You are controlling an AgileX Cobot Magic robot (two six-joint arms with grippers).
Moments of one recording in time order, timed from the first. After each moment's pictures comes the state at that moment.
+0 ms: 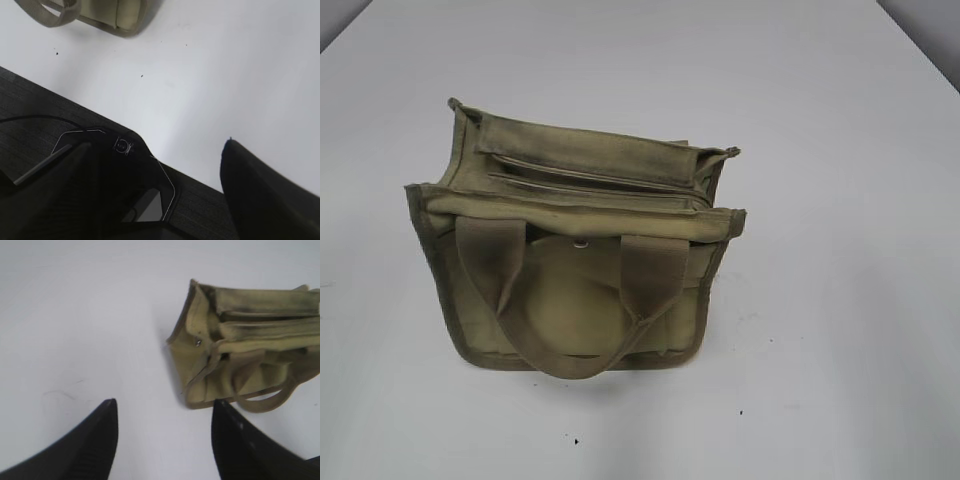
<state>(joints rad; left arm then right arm) -0.19 0.61 -1.00 -0.08 1.13 0.04 0.41 0.70 -0.81 0.16 1.21 -0.15</state>
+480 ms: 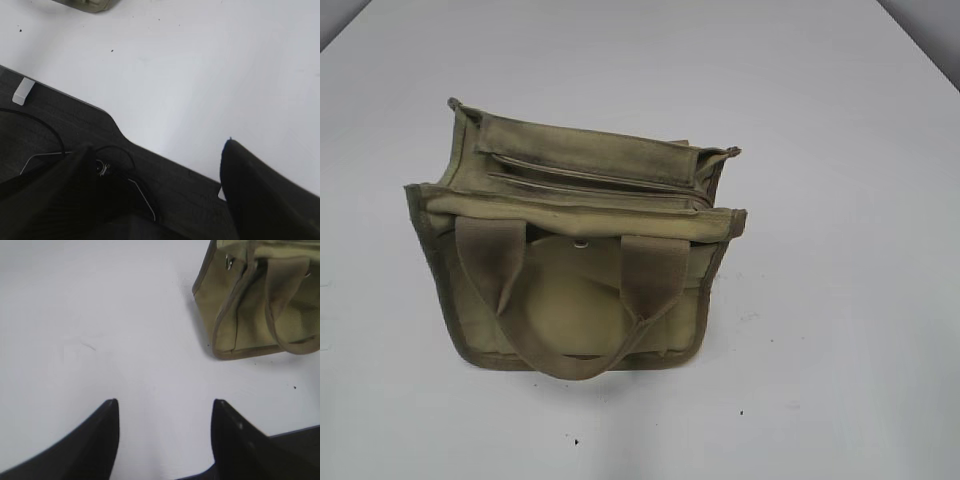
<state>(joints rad) -0.19 0.06 -0.56 0.00 1.15 0.02 0.41 0.24 -0.52 0.09 1.18 -0.15</state>
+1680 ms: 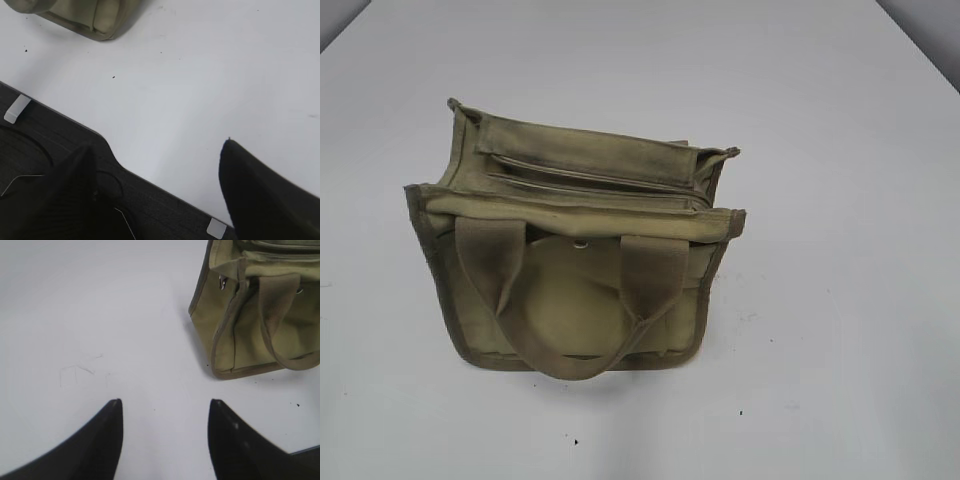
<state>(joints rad) -0.19 0.02 -0.52 -0.01 1.06 0.07 0.39 0.21 -0.49 0.10 1.09 -0.23</state>
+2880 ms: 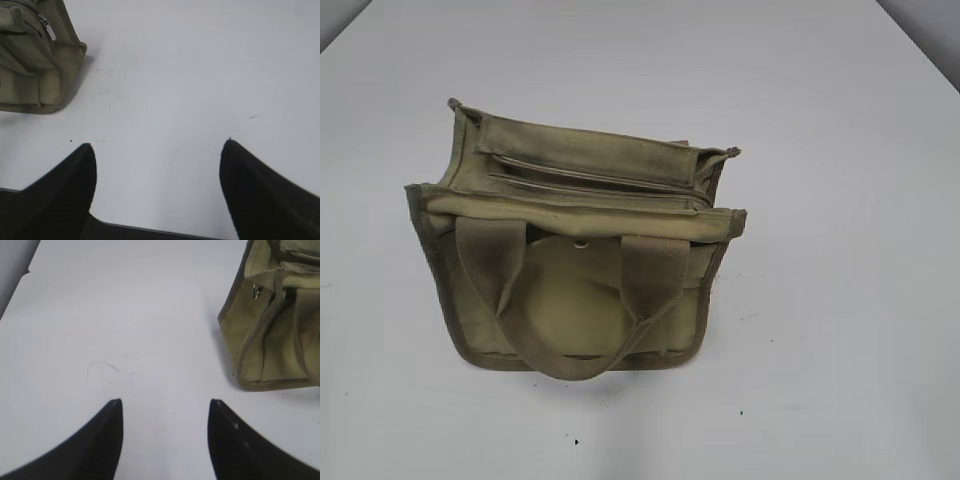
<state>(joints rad) -0.06 -0.01 -0.52 -0.01 1.06 0.07 0.02 -0.01 -0.48 0.17 1.09 -0.23</state>
